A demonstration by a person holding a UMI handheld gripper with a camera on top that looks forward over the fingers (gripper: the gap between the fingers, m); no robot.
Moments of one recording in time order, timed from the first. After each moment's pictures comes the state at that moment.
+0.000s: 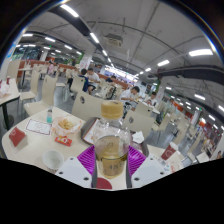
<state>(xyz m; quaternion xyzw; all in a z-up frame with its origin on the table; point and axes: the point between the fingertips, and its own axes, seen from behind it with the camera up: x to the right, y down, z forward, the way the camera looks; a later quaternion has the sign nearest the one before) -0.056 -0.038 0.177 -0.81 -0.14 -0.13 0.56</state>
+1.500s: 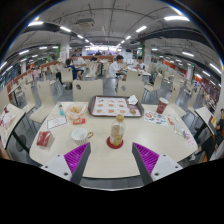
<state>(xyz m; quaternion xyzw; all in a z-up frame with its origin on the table) -0.069 -0.236 0.193 -0.89 0.02 -0.05 0.45</state>
